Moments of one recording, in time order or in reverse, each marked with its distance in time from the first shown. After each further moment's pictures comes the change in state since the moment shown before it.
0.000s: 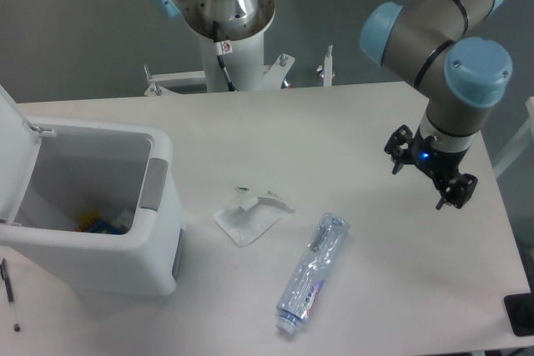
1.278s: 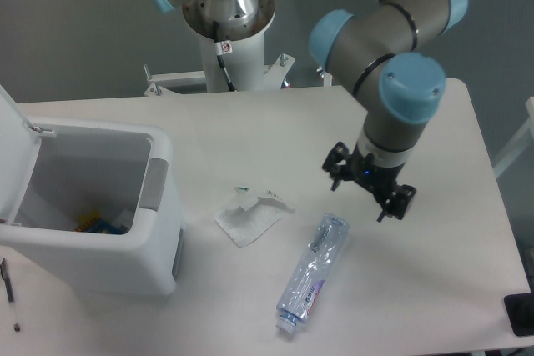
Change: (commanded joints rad) arm -0.181 0.075 -0.139 0.021 -0.089 -0.432
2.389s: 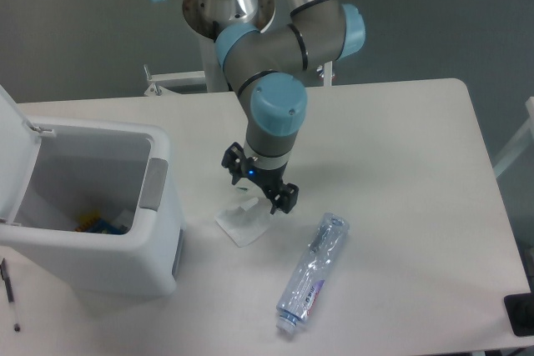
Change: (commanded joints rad) arm -0.167 0.058 -0.336 0.206 -0.015 -0.054
